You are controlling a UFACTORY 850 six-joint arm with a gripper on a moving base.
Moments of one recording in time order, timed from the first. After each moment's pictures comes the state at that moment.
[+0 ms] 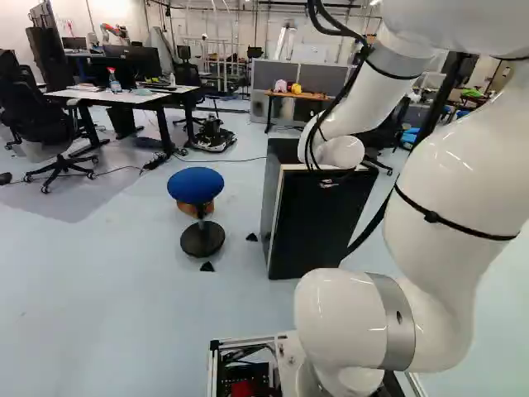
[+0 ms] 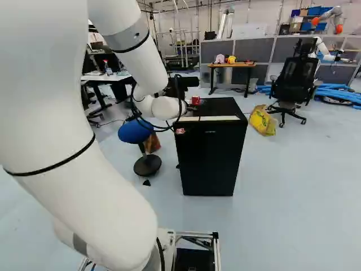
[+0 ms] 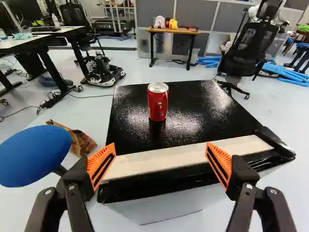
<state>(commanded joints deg) -13.0 -3.4 -34.5 -4.3 36.8 0.0</state>
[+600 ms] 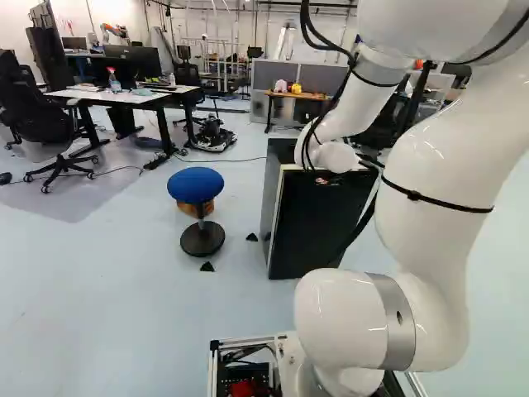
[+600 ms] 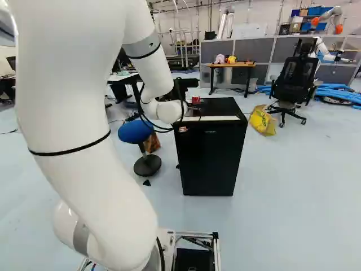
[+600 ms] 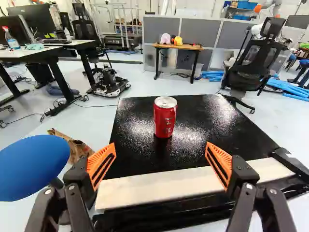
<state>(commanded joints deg) -12.5 -11.3 -38.9 -5.4 45.3 0.0</state>
